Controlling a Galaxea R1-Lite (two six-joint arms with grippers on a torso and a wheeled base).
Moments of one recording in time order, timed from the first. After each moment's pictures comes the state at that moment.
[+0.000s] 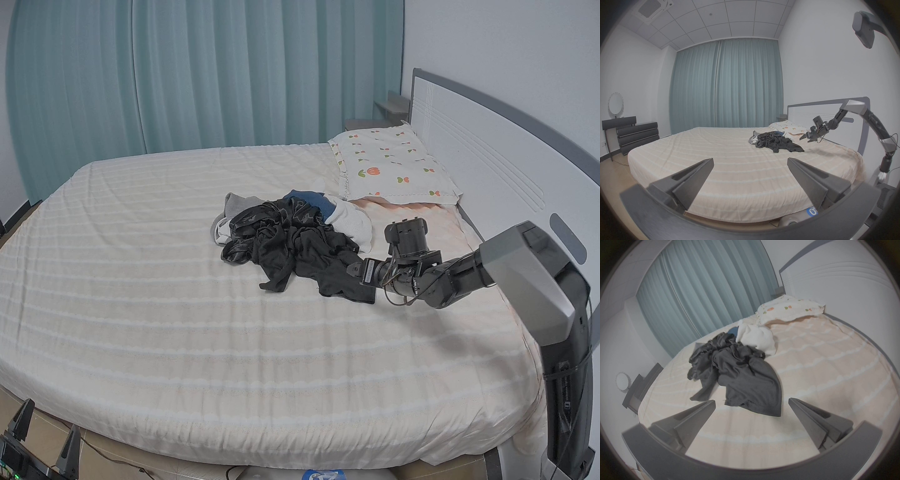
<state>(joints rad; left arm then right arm) 0.00 0.02 -0.02 0.00 -0.03 0.00 0.41 2.50 -1.65 -0.31 -0.13 0.45</state>
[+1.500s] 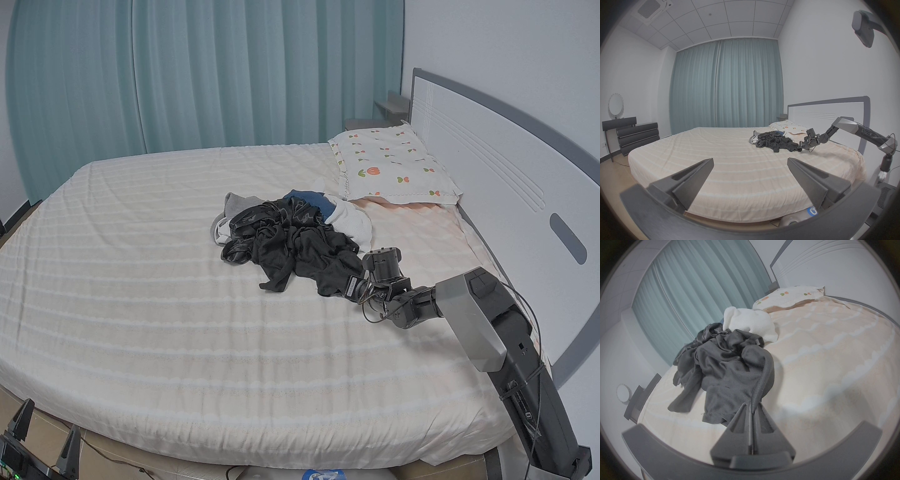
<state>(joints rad) 0.00 0.02 -0.02 0.00 -0.03 0.01 0.40 2.82 -2.00 -0.36 -0.14 0.54</state>
